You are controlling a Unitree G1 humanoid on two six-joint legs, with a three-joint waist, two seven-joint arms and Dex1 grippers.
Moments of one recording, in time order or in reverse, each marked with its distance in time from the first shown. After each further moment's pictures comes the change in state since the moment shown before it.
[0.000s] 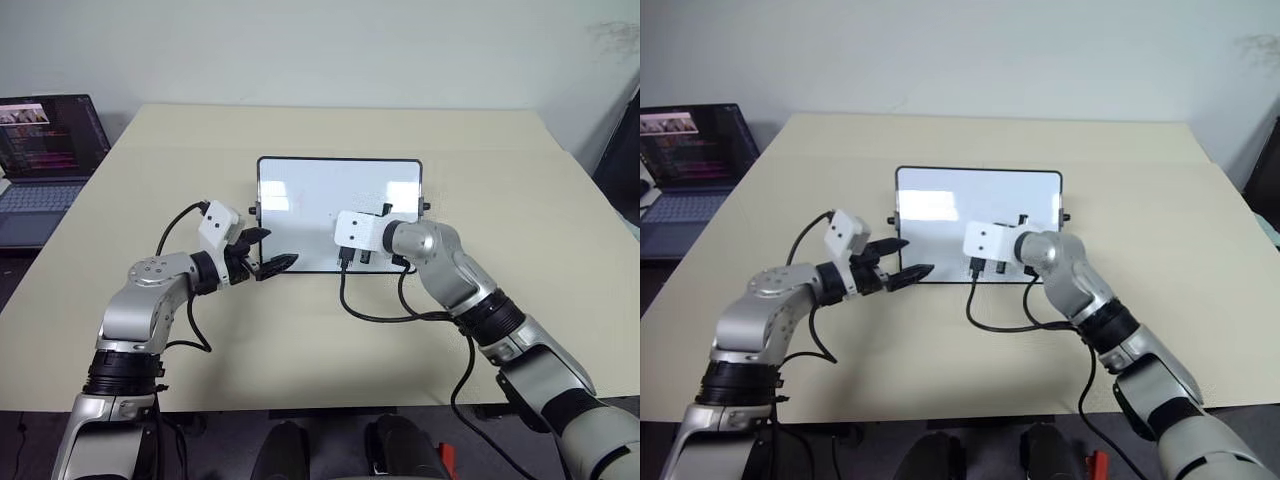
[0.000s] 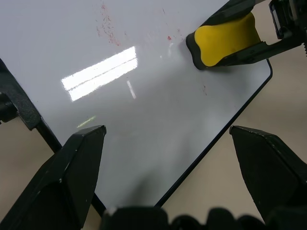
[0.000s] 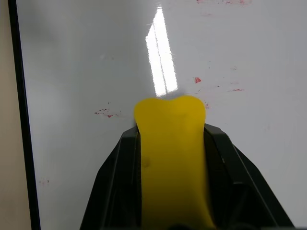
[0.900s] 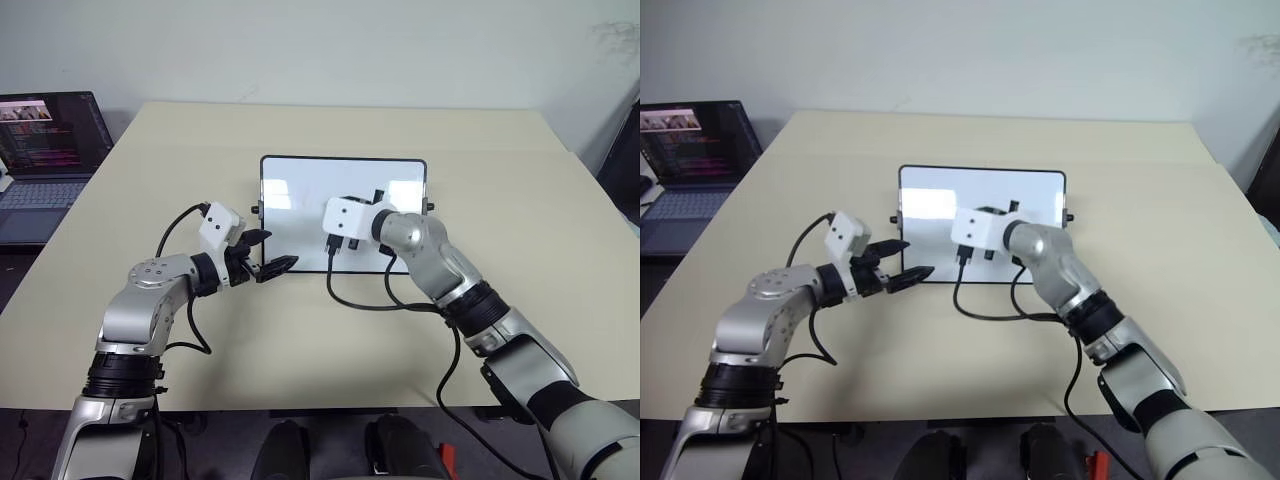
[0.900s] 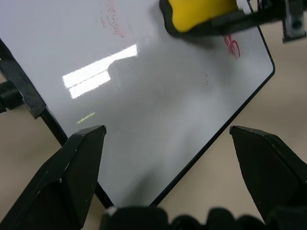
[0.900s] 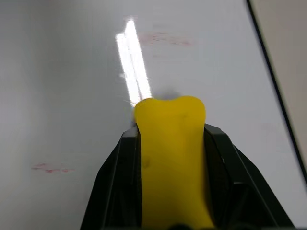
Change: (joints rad) left arm 0.008 0.000 0.000 -0.012 0.000 0.006 0.002; right arm -0.080 0.059 -0.054 0.115 -0.034 -0.067 -0.131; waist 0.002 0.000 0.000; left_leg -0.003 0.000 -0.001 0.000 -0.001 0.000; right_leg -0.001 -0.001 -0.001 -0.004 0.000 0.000
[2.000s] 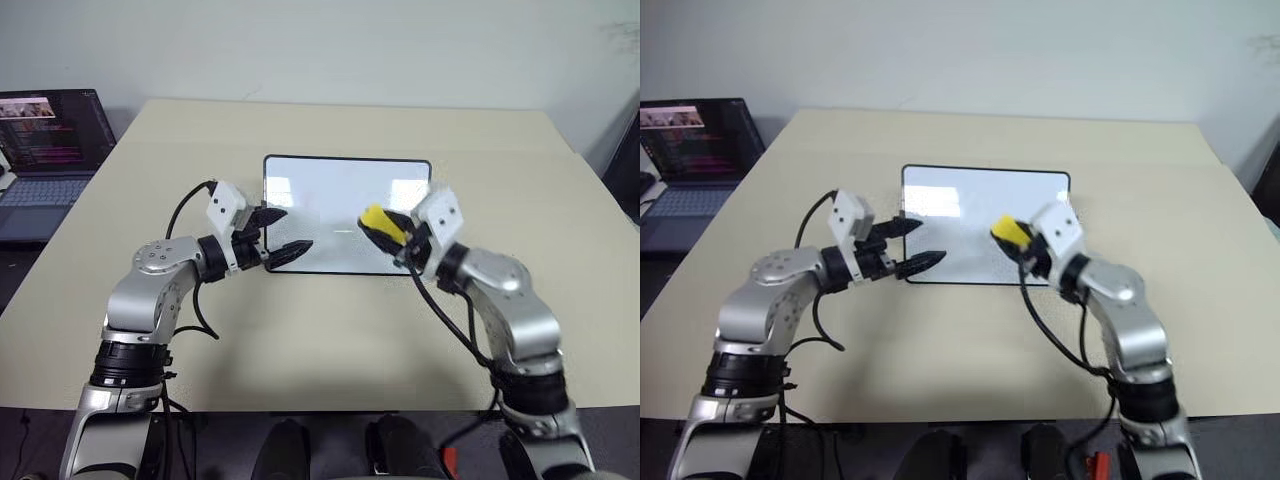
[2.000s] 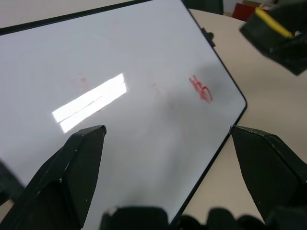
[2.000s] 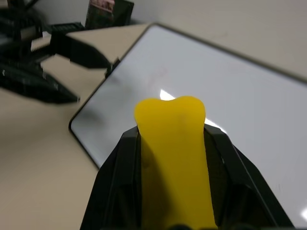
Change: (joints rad) left arm -0.070 -0.024 -0.017 -0.050 -0.026 -0.035 -0.065; right arm 0.587 -0.026 -0.435 -0.786 0.593 0.403 0.153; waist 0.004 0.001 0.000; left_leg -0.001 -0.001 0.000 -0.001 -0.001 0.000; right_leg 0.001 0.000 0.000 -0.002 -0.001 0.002
